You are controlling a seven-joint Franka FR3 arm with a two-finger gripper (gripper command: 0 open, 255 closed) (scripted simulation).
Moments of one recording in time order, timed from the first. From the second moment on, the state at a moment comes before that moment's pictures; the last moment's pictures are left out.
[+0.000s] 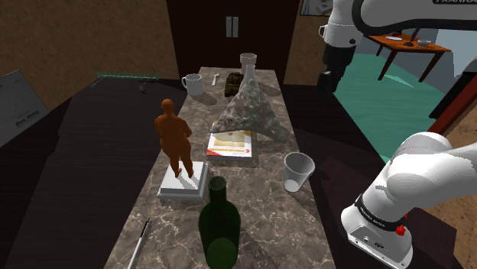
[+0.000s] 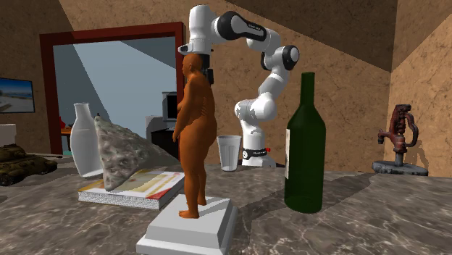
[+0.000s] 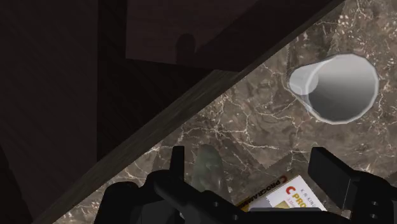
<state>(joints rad) 0.02 -0.81 0.00 -2.44 -0.09 1.59 -0.07</state>
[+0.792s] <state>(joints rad) 0.11 -0.96 0.23 -2.71 0.07 1.77 0.19</state>
